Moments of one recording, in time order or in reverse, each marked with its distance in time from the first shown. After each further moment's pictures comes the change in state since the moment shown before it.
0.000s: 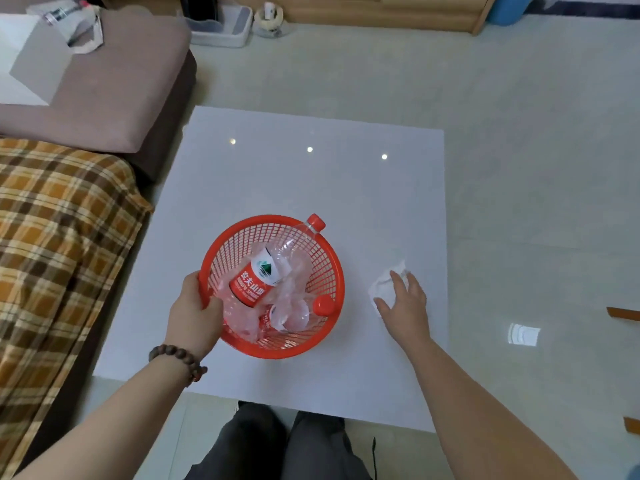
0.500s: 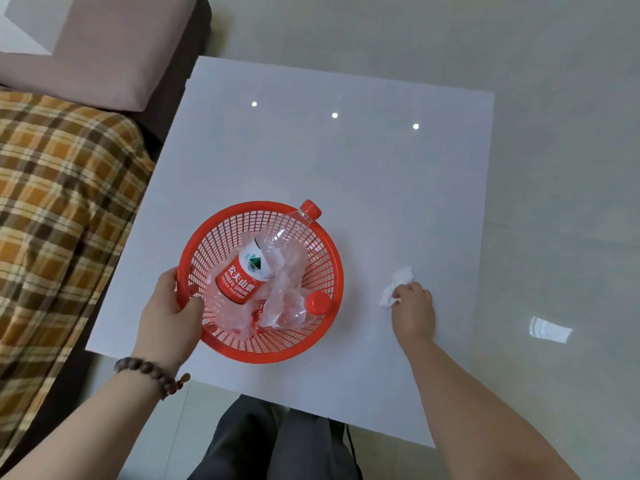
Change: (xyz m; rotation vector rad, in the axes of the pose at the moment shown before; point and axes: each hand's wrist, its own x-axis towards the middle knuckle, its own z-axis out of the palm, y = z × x) left_hand 0.007 -0.022 0.017 -0.003 0.079 -0.153; right_hand 0.053 0.039 0.064 -0.177 0.023 -0.019
